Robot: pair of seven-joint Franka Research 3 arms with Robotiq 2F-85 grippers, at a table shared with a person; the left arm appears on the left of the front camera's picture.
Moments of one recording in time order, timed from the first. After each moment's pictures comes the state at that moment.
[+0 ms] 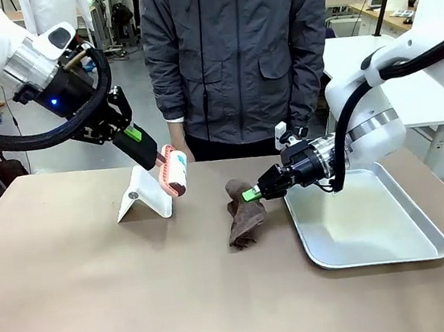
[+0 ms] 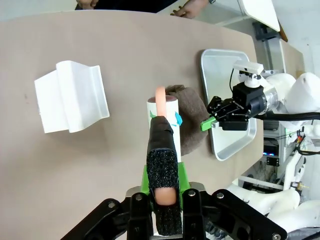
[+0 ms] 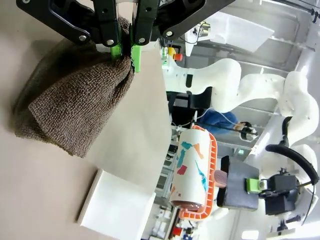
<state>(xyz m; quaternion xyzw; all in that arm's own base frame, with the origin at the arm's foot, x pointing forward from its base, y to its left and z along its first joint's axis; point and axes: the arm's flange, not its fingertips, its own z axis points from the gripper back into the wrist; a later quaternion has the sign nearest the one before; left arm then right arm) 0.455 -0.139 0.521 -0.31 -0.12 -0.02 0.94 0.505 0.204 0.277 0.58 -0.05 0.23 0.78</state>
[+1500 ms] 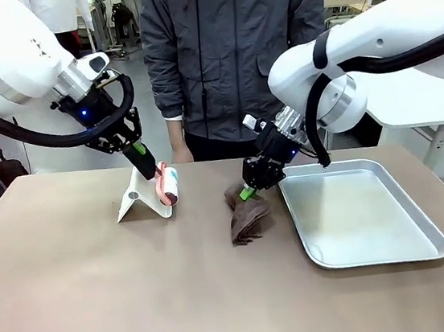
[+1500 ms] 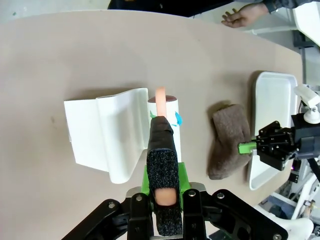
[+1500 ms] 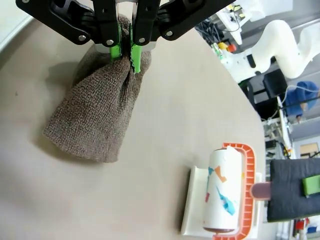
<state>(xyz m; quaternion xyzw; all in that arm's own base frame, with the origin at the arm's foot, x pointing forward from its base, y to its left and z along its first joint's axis) 0.545 -0.145 0.459 -0.23 -0.08 0.02 0.97 0.537 0.262 0.332 0.31 0.02 0.18 0.93</state>
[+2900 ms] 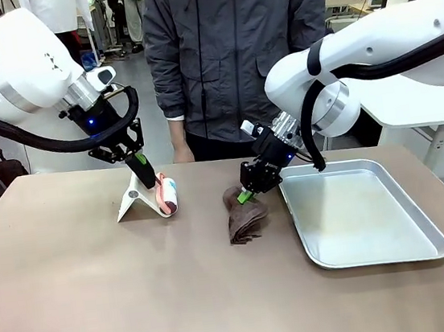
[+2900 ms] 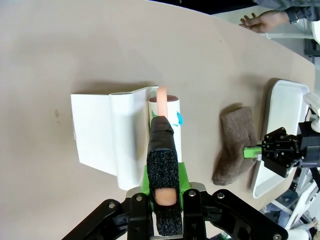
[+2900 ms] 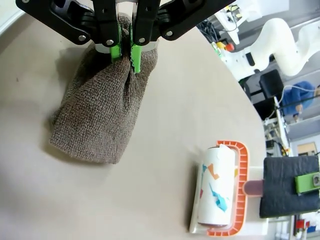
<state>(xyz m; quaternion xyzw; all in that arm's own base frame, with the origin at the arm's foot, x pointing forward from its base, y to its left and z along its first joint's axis) 0.554 -0.146 0.436 -0.21 -0.05 0.06 0.97 0.547 0.265 0.314 0.32 0.04 0.18 0.93</state>
